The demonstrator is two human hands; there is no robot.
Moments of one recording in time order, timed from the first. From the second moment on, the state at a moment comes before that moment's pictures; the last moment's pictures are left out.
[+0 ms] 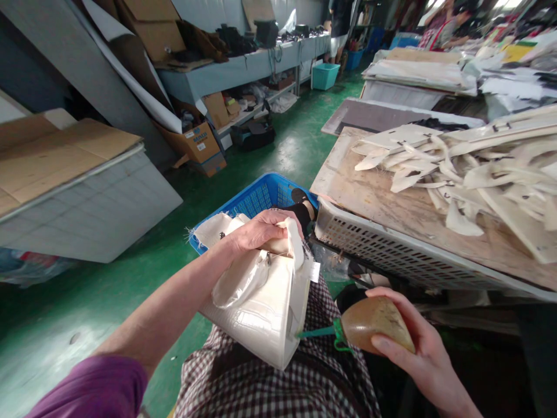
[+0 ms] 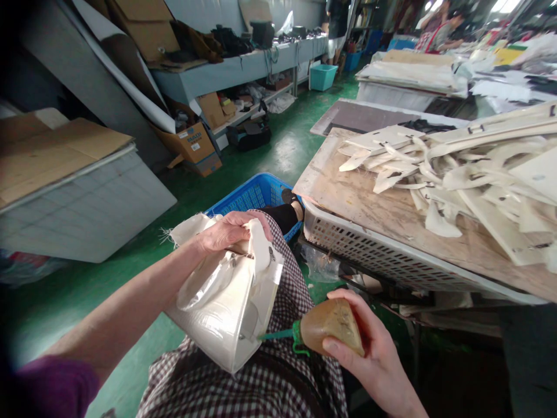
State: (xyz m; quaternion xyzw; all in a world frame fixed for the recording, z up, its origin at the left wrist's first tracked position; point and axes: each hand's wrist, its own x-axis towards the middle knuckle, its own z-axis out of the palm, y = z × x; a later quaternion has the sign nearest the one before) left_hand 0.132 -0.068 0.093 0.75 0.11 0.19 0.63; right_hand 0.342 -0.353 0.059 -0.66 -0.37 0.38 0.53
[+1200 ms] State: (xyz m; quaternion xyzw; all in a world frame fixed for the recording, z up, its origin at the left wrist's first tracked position) left_hand 0.135 -0.071 0.094 0.76 0.11 0.20 0.61; right_hand 0.344 -0.353 0.047 -0.66 -0.34 0.37 0.55
